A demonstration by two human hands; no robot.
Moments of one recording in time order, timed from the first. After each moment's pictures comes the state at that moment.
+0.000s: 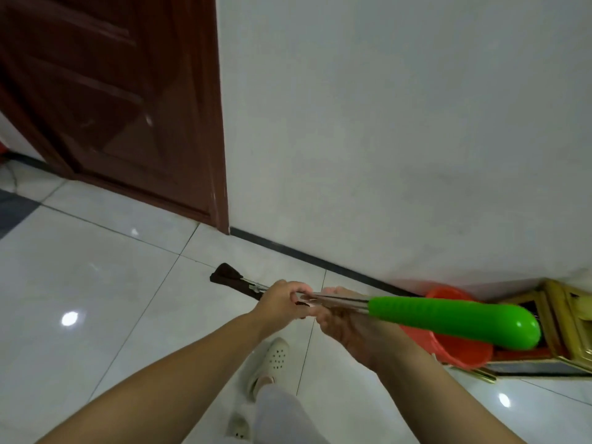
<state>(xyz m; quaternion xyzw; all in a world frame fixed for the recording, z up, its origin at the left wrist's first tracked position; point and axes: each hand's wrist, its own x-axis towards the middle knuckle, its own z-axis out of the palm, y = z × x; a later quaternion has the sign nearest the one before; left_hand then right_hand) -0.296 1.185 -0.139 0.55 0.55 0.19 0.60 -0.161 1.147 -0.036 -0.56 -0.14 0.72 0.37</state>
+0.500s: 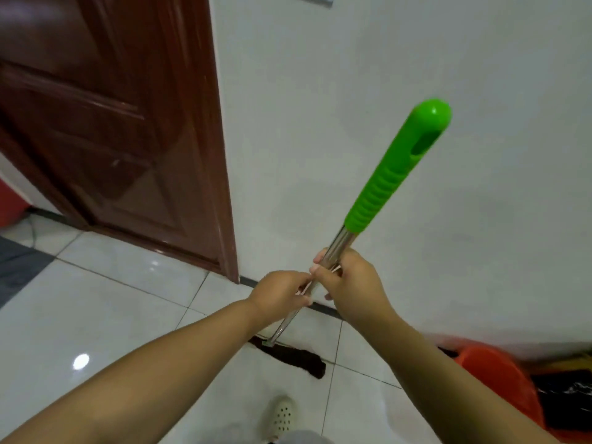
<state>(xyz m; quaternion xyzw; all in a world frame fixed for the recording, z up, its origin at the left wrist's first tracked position) -0.319 1.368 -0.085 0.79 0.53 0.12 0.30 -0.187 1.335 0.006 -0.67 -0.60 0.35 0.25</state>
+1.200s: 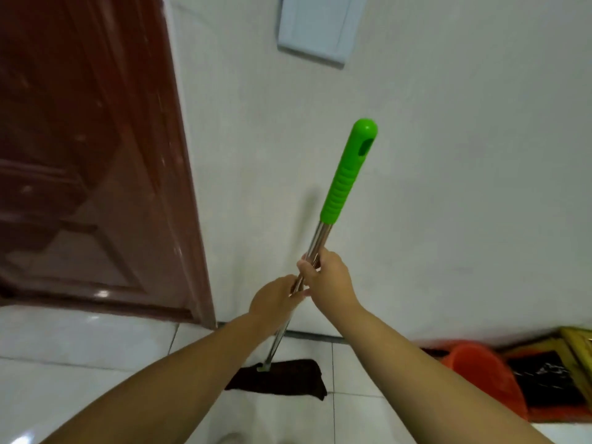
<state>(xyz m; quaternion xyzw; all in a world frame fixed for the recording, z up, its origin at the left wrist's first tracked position) -0.354 1.546 -0.099 0.74 0.51 0.13 0.43 -0.254 1.526 -0.024 -0.76 -0.51 0.29 0.29</state>
